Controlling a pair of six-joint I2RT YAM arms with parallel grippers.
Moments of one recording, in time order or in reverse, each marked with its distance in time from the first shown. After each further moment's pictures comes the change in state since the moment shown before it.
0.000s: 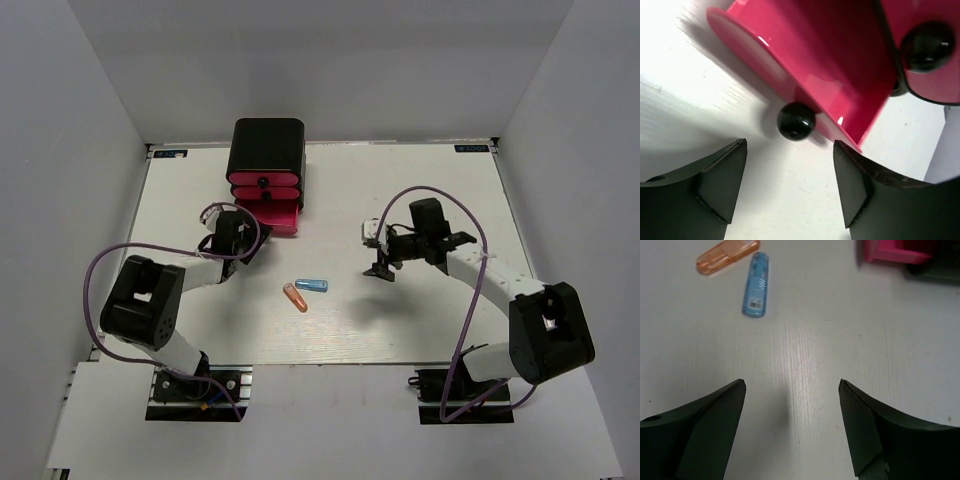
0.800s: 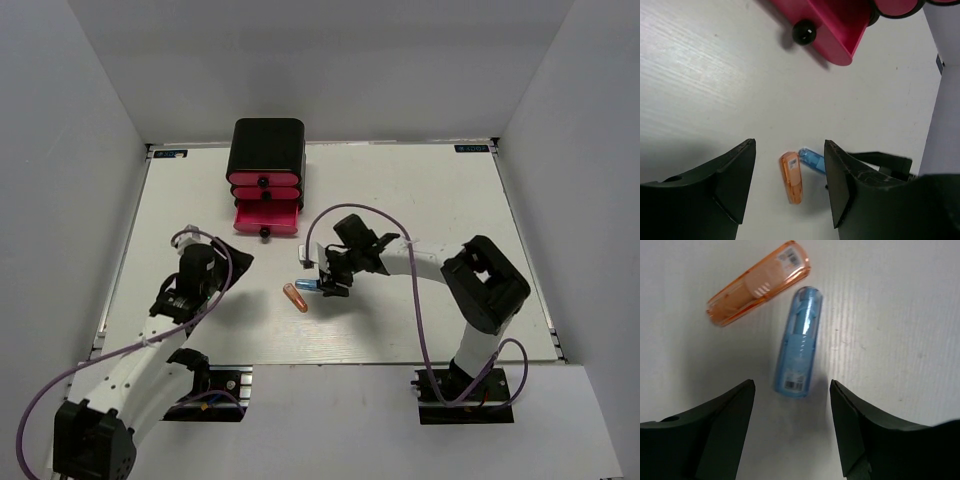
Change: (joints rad) left arm -0.004 -0.791 -0.185 -0.519 0.026 0.148; right arm 0.378 0.385 0.192 -0.012 0.220 0.128
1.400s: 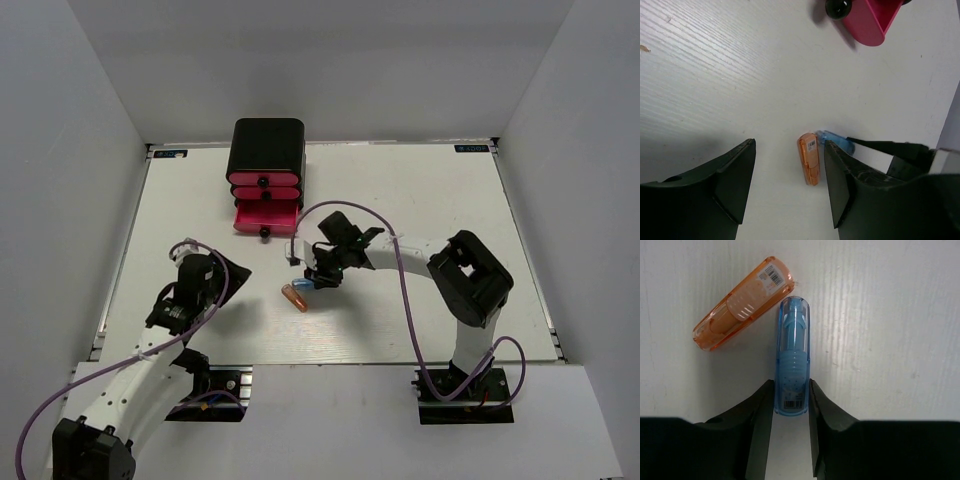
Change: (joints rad) left arm 0.000 -0.123 -0.045 -0.176 0.007 -0.033; right arm 0.056 0.106 0.143 -0.062 0.090 0.060
